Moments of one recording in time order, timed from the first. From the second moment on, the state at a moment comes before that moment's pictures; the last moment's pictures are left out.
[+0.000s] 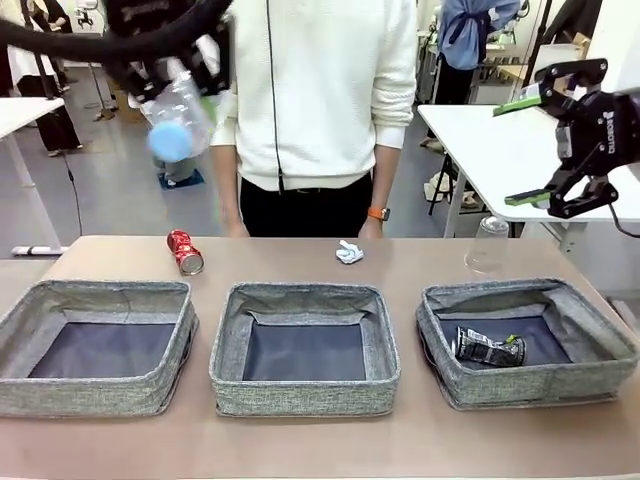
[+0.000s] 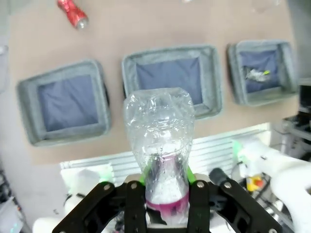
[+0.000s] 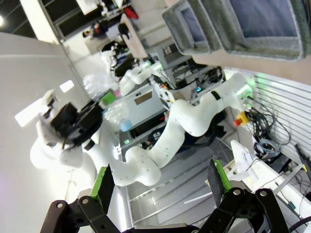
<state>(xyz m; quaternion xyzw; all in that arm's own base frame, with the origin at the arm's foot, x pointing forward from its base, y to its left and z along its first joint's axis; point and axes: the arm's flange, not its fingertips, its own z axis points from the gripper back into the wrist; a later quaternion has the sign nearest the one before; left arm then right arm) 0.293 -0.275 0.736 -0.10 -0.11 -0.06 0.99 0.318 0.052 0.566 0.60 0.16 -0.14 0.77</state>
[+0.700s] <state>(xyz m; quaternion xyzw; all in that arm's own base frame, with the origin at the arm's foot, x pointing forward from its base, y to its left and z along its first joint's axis) 0.307 -0.328 0.767 -0.10 -0.12 -0.11 0.98 0.318 0.052 0.566 0.60 0.16 -0.14 0.77</state>
